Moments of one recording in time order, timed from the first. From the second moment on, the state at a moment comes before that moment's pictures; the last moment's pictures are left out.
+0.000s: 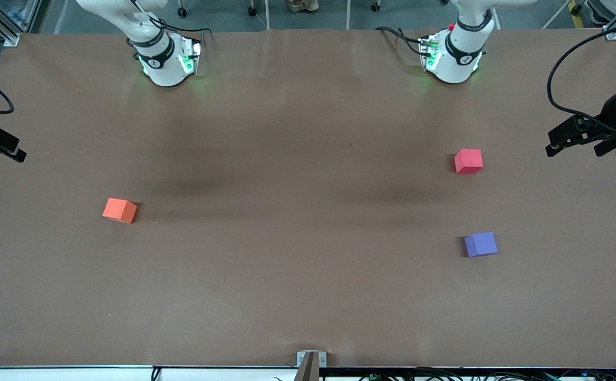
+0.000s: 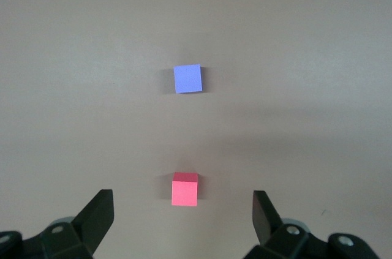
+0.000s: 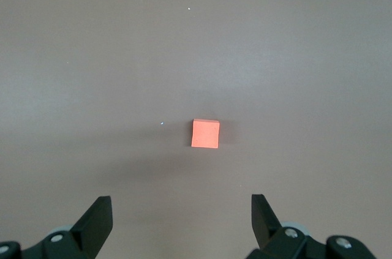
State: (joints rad) left arm -0.03 0.03 -0.02 -1.53 -0.02 1.61 -0.06; right arm 0.03 0.02 -0.16 -1.54 0.03 1.62 -0.03
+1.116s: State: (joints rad) left arm -0.03 0.03 -0.02 -1.53 -0.02 1.61 -0.06; right arm 0.01 0.26 -0.16 -1.62 0.03 1.64 -0.09
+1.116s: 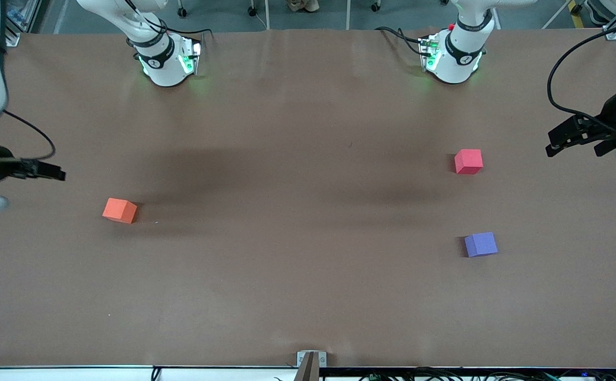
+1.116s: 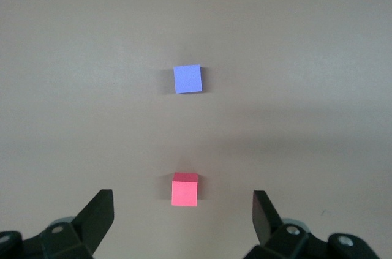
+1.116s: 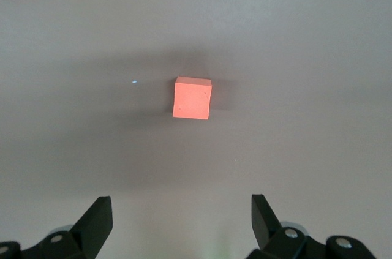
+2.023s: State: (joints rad) left arm -0.03 0.03 -0.02 -1.52 -0.02 1.61 -0.06; right arm 0.00 0.48 -0.16 -1.84 0.03 1.99 -0.10
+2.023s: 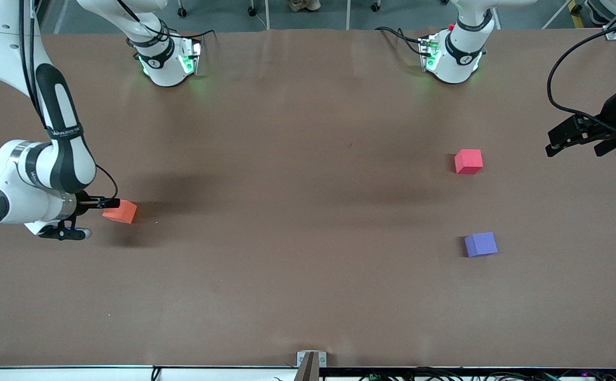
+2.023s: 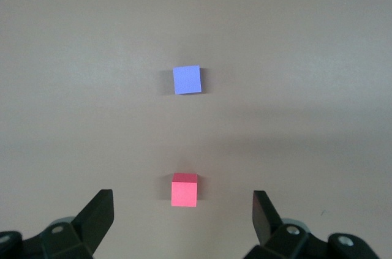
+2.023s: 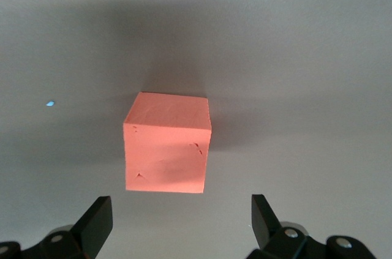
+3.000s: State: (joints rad) left arm -0.03 0.03 -0.02 -1.52 -0.02 1.61 -0.06; right arm 0.00 0.58 -0.16 -1.84 0.07 2.10 -0.10
